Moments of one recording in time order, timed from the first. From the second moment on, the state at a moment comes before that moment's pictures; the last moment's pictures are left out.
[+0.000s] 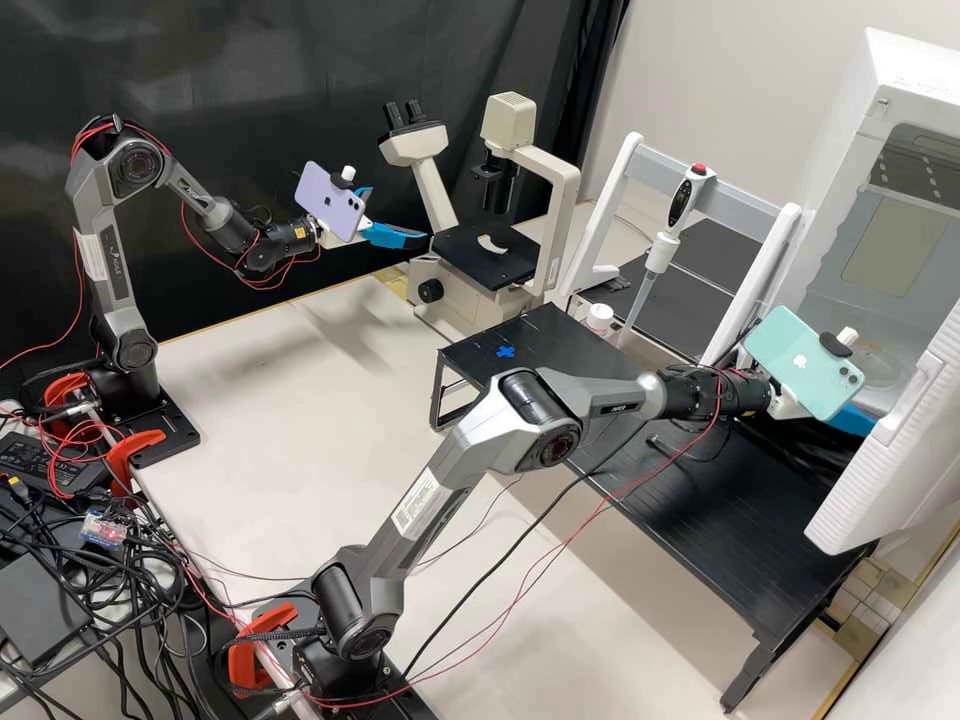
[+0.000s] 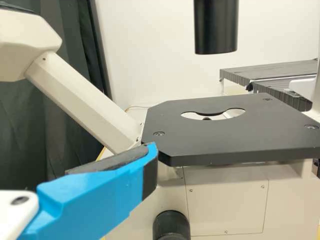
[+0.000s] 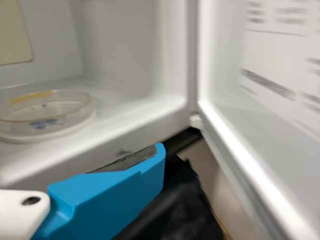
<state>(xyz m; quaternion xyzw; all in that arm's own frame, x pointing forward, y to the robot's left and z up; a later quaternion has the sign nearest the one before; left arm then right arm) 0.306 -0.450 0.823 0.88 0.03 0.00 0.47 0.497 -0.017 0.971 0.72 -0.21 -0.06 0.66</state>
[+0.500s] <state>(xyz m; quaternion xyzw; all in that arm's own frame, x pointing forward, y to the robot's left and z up) 0.306 -0.450 0.823 0.88 0.03 0.00 0.47 0.372 -0.026 0.965 0.74 -0.20 0.04 0.64</state>
